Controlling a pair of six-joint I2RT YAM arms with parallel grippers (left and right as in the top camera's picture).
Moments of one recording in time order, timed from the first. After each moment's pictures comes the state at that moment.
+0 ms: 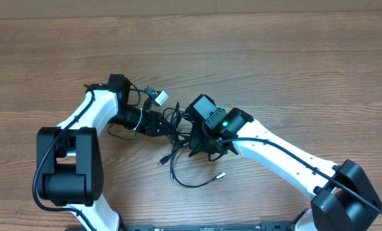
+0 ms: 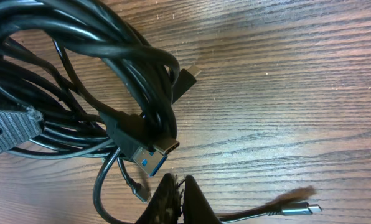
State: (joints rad) left arm -0.05 1.88 1.15 -0.99 0.97 0.47; right arm 0.78 1.68 1.20 -0.81 -0.12 0.96
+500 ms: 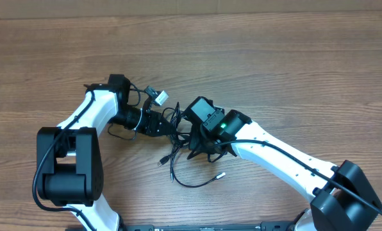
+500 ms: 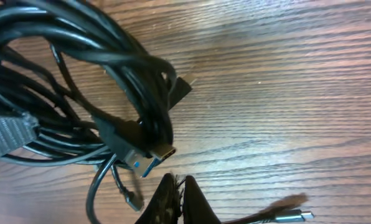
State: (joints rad) left arm -0.05 1.88 1.15 -0.99 0.97 0.47; right arm 0.80 1.68 1.19 -0.81 -0.06 0.96
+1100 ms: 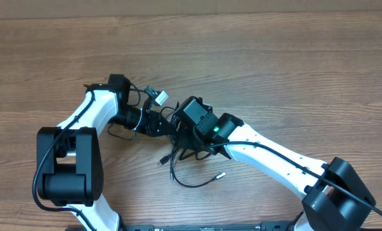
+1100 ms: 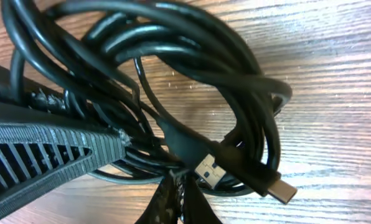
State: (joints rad) left arm -0.05 1.88 1.15 -0.99 0.97 0.47; right arm 0.84 1.71 1.19 -0.63 -0.09 1.01
